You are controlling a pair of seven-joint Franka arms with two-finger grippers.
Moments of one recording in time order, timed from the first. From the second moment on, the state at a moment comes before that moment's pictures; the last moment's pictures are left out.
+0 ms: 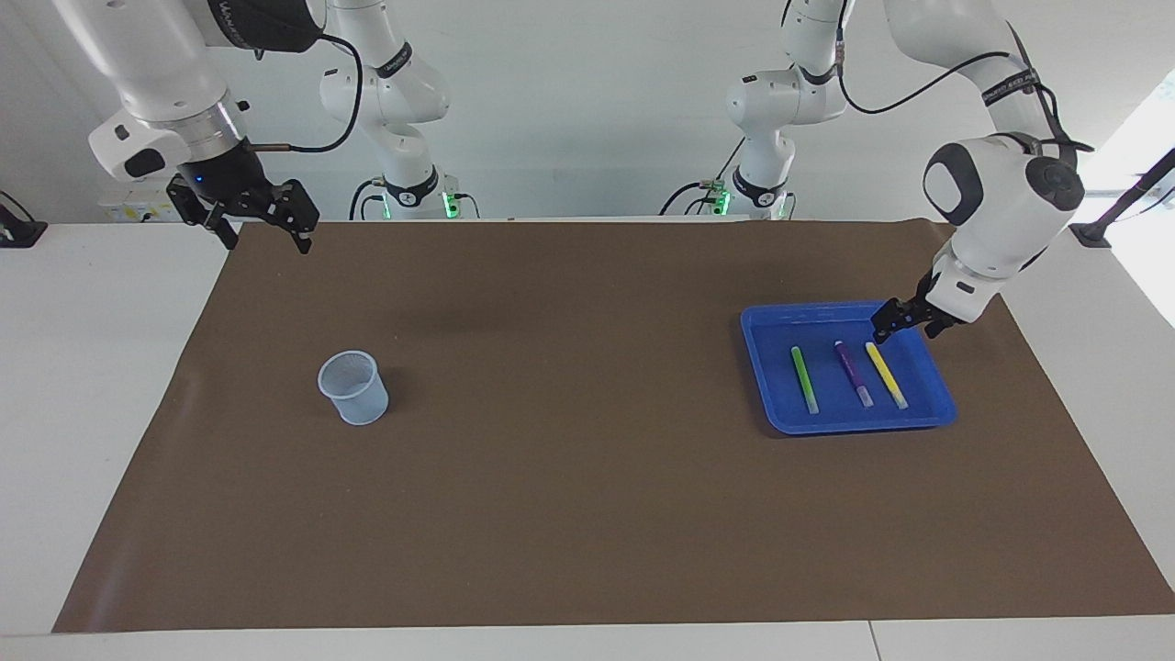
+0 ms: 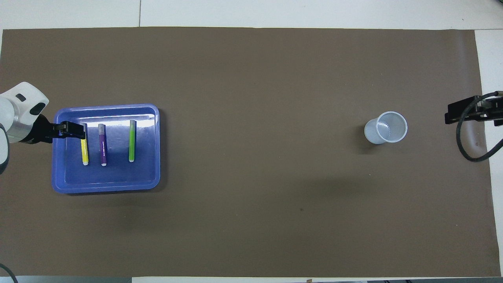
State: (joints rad) left arm 0.04 0.10 0.05 -2.04 -0.02 2.10 0.08; right arm -0.01 -0.02 -0.02 -1.57 -0.03 1.53 0.05
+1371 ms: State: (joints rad) left arm 0.07 0.25 0.05 -2.07 -0.02 2.27 0.13; right arm -0.01 -0.02 -0.02 -1.57 -0.03 1.53 0.05
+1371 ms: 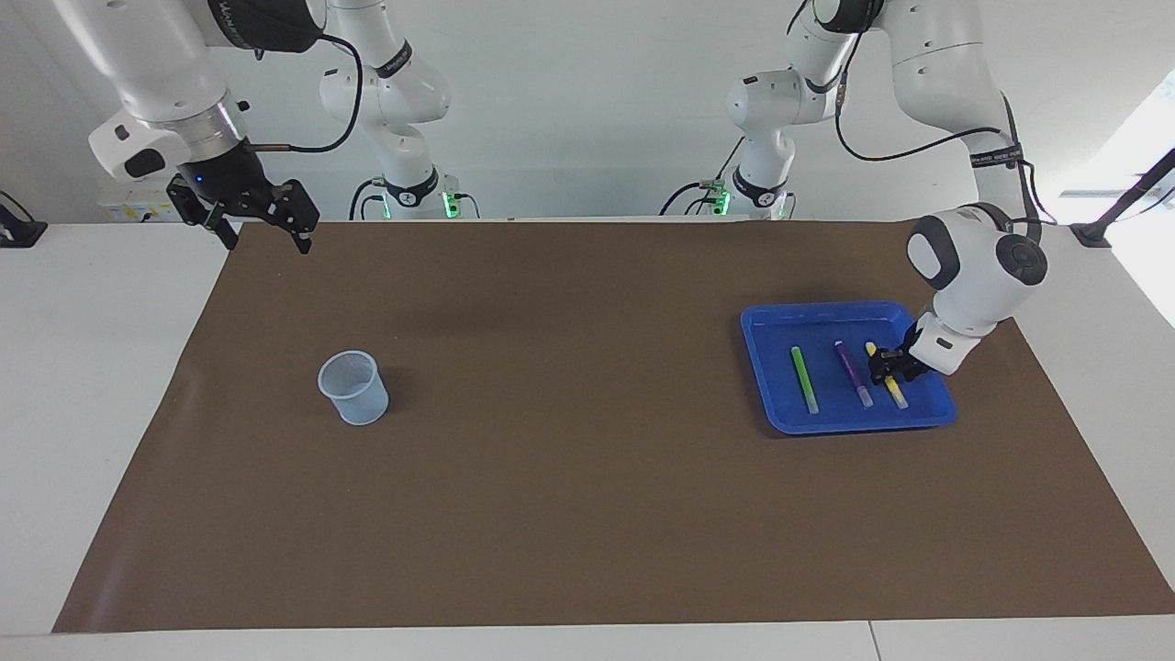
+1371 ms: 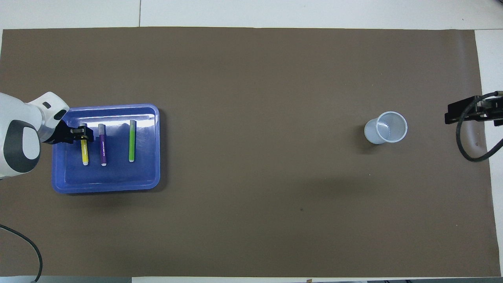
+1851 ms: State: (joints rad) left arm 0.07 0.26 0.05 -2.07 -0.02 2.28 0.13; right arm -0.01 -0.02 -0.02 -1.57 -0.03 1.53 0.05
